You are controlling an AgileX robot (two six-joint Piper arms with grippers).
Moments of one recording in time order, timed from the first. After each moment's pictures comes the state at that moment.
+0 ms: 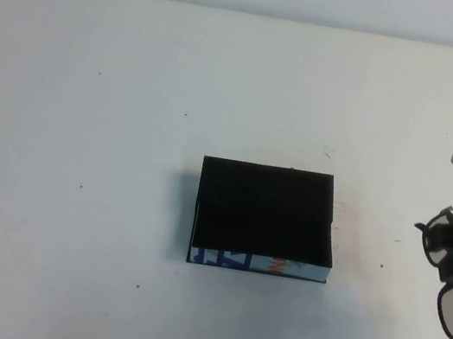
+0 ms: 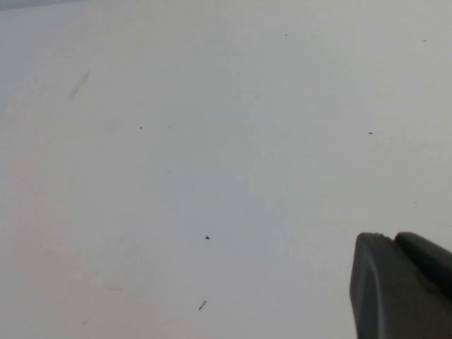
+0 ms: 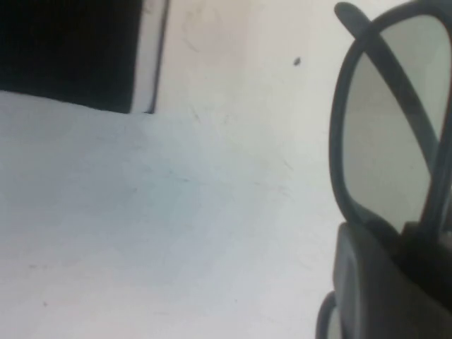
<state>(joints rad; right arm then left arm) 0.19 1.49 -1.09 0.20 1.00 -0.03 -0.06 -0.02 0.02 -0.01 0.36 0.08</state>
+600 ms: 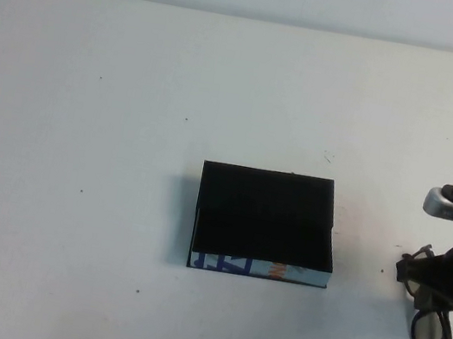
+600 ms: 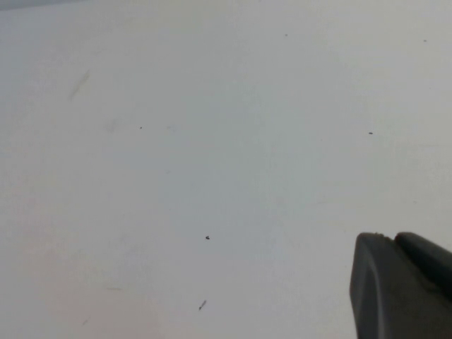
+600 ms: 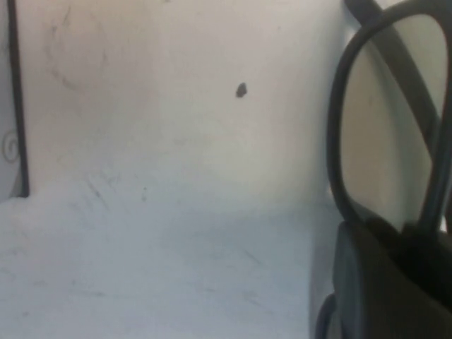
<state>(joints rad) 0.19 1.67 -0.92 0.22 0.64 -0.01 -0.06 -0.02 0.02 -0.01 0.36 0.08</state>
